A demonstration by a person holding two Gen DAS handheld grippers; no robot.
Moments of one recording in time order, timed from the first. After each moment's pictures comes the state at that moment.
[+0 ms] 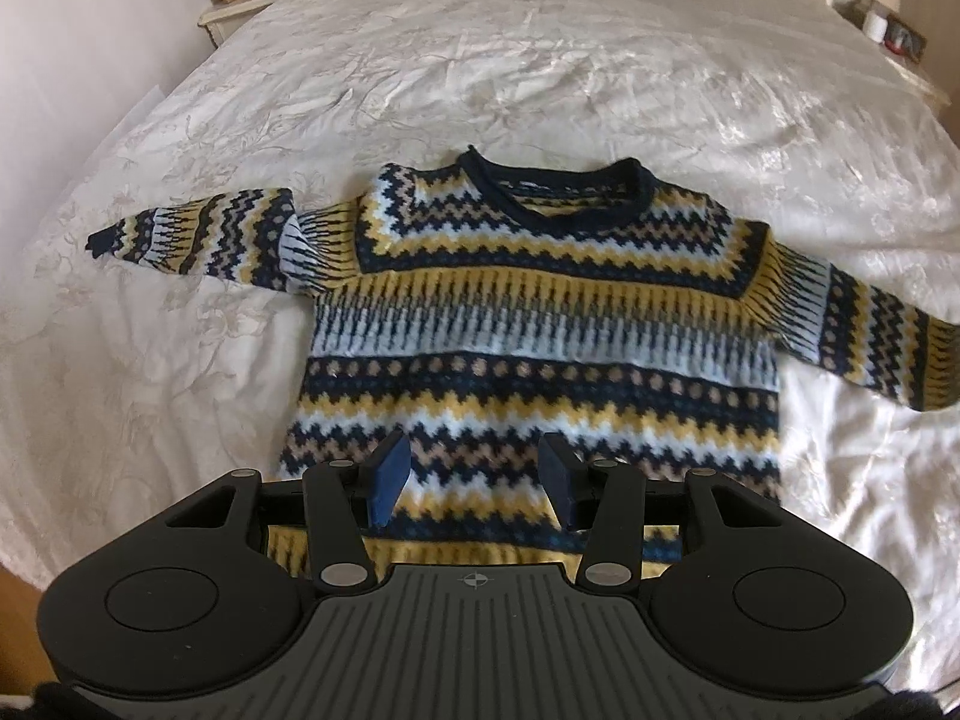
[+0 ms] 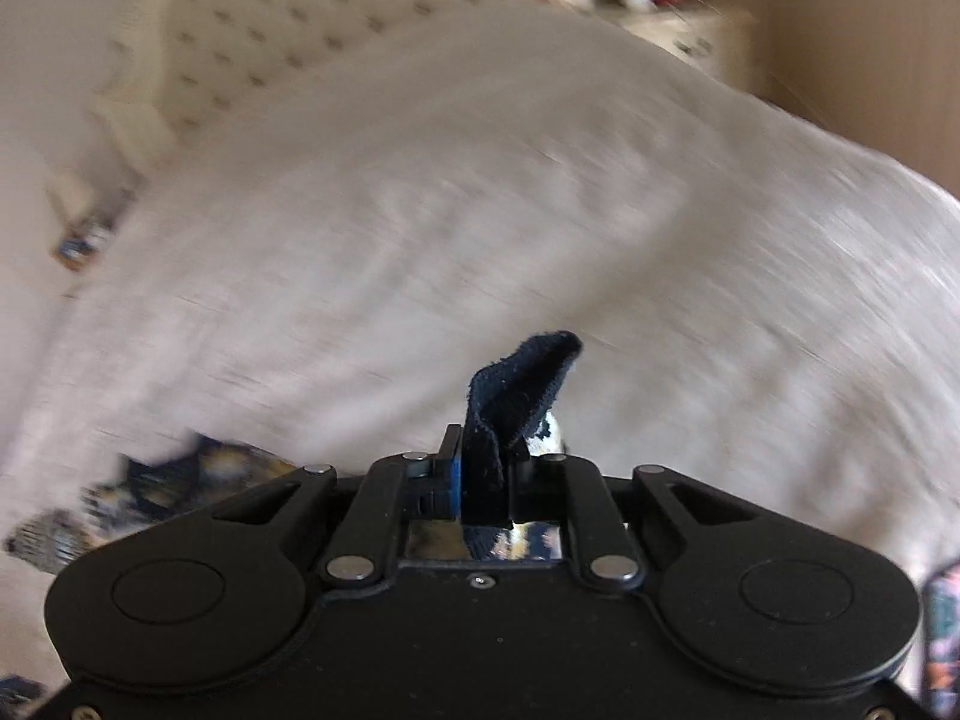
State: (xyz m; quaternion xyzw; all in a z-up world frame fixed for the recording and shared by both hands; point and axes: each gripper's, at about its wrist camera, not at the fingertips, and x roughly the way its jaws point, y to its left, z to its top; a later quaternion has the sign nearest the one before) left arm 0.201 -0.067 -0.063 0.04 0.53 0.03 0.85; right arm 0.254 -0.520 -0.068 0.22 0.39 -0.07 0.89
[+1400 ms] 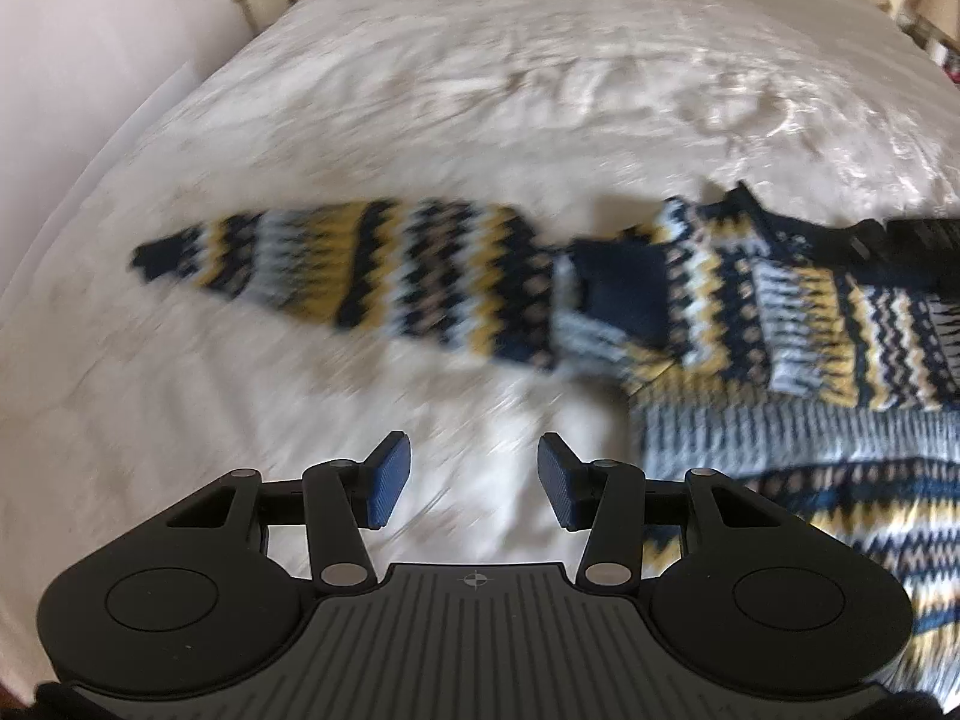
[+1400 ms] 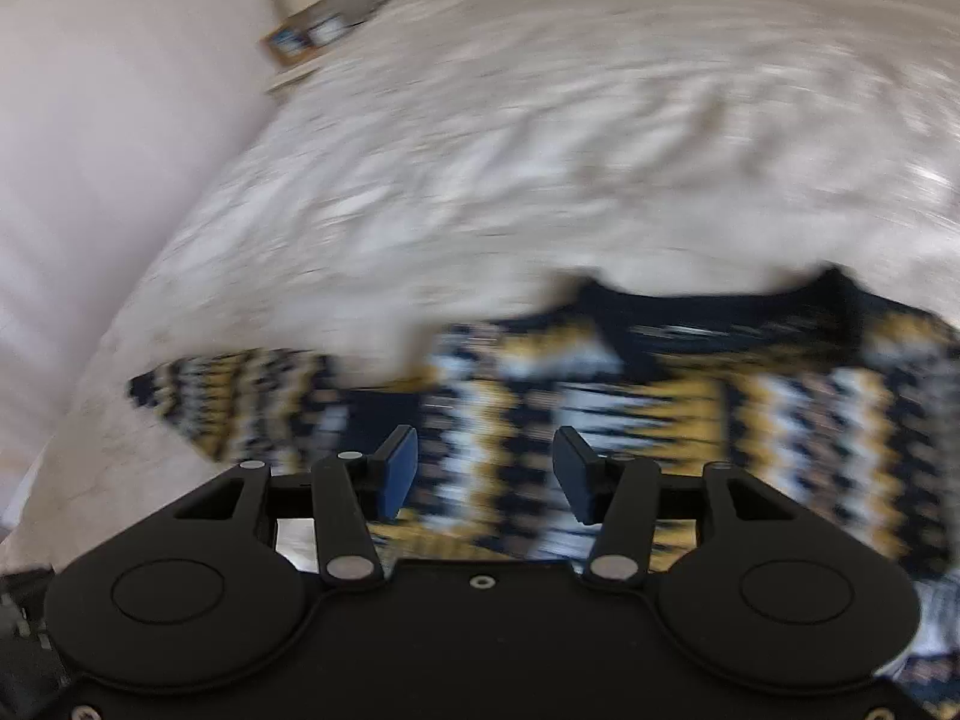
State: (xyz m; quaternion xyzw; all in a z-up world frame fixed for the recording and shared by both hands) left arm 0.319 0.159 -0.107 0.04 0.53 0.03 0.85; right arm 0.391 -0.066 -0.140 0.15 0.46 0.12 0.87
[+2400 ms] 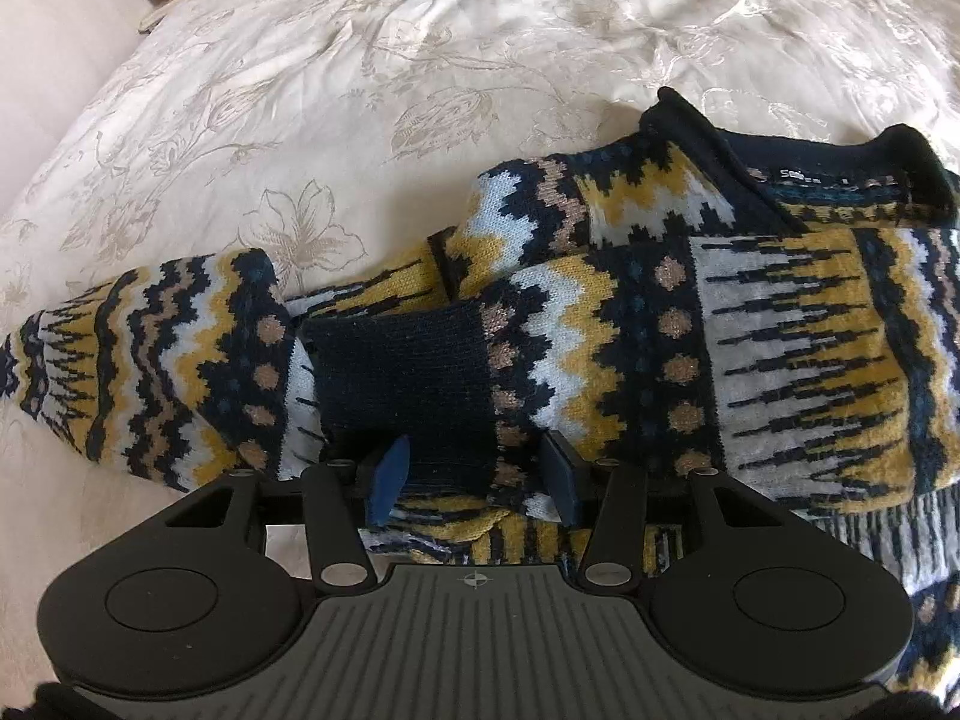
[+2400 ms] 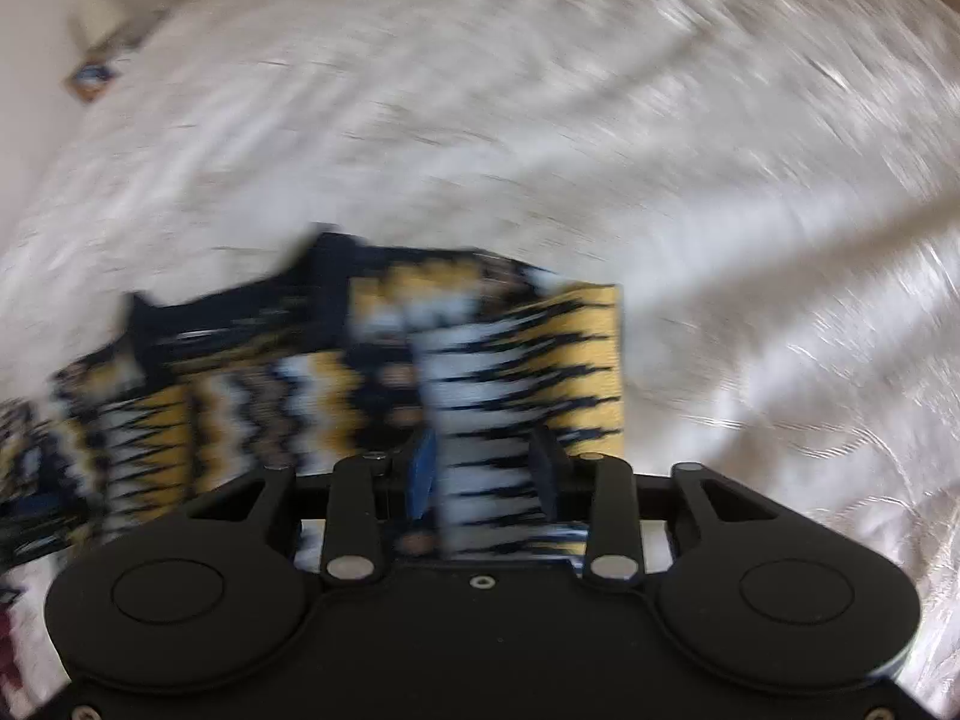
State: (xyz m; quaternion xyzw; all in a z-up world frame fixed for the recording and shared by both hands) left arm 0.414 0.050 -0.219 0.12 0.56 0.02 0.82; right arm 0.403 -0.282 -0.224 0.16 0.52 -0.03 0.84
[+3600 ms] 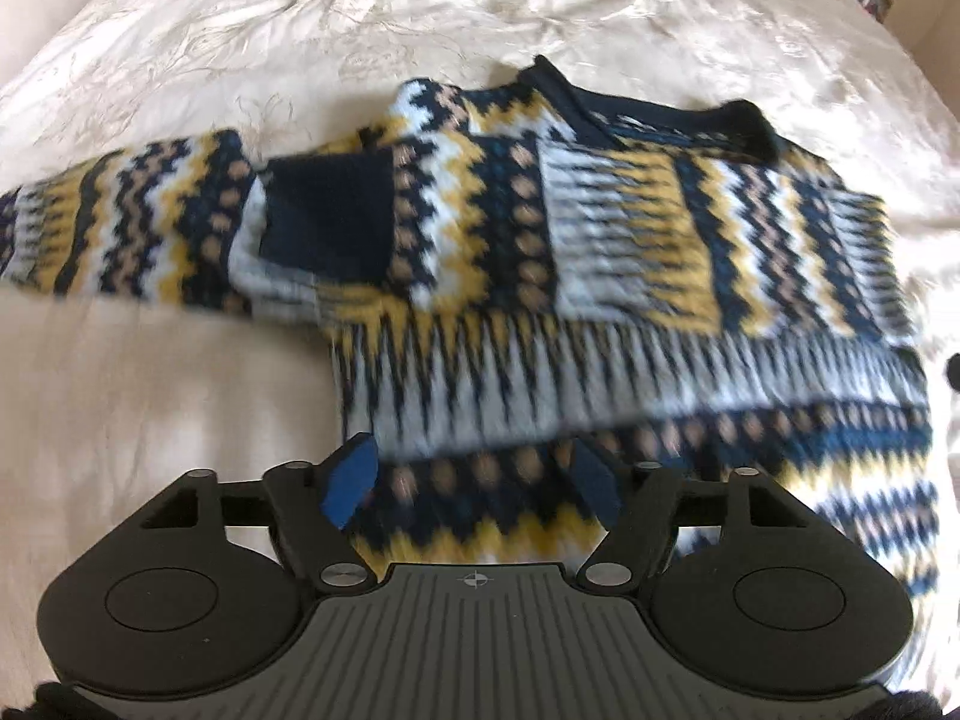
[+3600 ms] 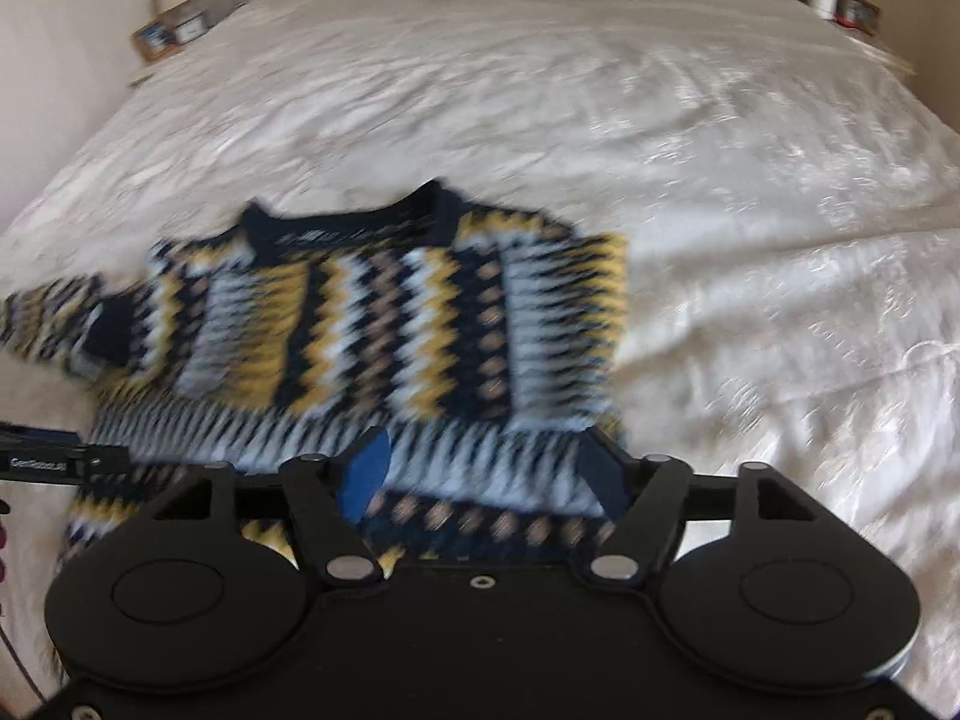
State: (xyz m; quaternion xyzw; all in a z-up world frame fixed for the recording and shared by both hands) left arm 0.302 0.054 -0.172 0.02 0.57 -0.07 0.82; right arm 0.277 -0.215 -0.157 0.07 0.47 0.00 0.88
